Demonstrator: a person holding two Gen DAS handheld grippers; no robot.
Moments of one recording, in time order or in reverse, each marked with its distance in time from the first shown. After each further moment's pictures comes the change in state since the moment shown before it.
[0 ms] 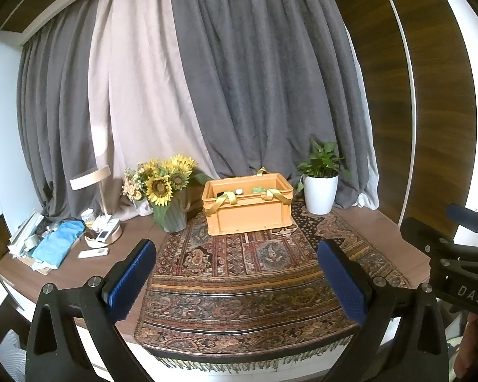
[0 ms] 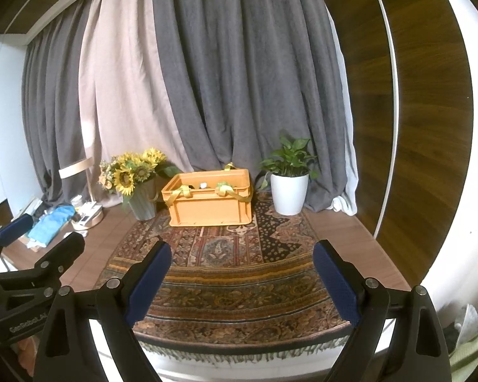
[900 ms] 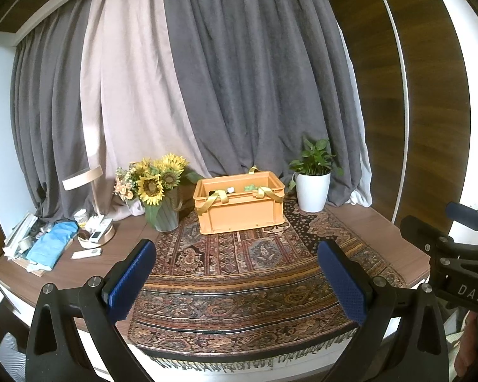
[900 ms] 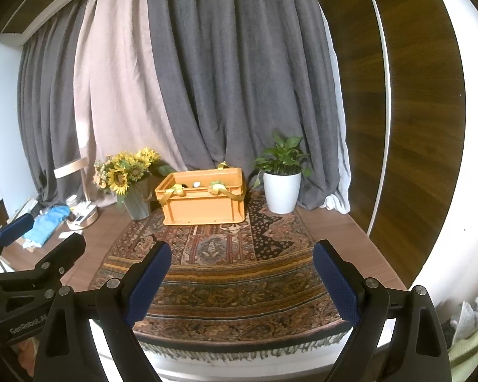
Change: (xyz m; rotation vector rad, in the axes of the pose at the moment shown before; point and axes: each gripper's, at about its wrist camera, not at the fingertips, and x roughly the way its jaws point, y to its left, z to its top) left arm 0.000 -0.001 -0.001 0.011 0.007 -0.038; right arm -0.003 -0.002 0.000 0.010 0.006 -0.026
